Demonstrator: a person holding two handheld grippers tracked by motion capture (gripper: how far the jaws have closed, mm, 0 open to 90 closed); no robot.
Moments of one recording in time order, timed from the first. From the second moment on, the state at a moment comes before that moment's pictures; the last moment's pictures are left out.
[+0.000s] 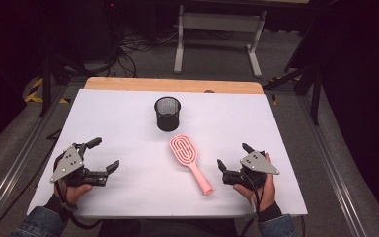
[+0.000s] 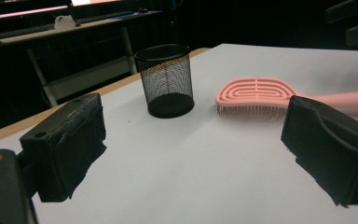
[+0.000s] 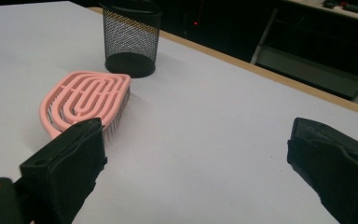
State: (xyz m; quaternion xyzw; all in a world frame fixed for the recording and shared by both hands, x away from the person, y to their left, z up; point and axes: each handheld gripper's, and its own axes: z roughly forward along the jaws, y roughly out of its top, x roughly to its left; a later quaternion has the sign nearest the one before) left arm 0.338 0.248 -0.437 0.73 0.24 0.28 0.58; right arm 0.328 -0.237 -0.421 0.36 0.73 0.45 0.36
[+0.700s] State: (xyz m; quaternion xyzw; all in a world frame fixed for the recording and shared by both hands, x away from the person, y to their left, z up) left arm 0.345 0.259 -0.440 0.73 0.23 0.26 0.59; right arm 0.356 -0.229 -0.401 0.40 0.75 0.43 0.30
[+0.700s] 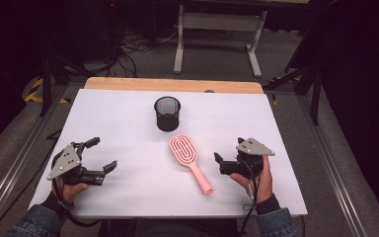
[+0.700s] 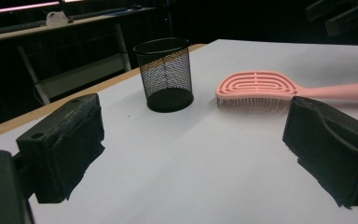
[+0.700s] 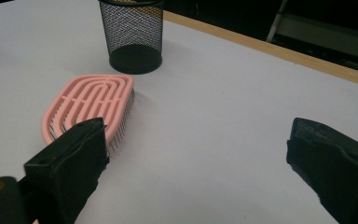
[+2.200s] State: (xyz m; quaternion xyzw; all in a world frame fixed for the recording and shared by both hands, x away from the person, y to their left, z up) left arm 0.342 0.251 -0.443 0.75 0.23 0.28 0.56; right arm 0.390 -0.136 -0.440 0.39 0.89 0.22 0.11
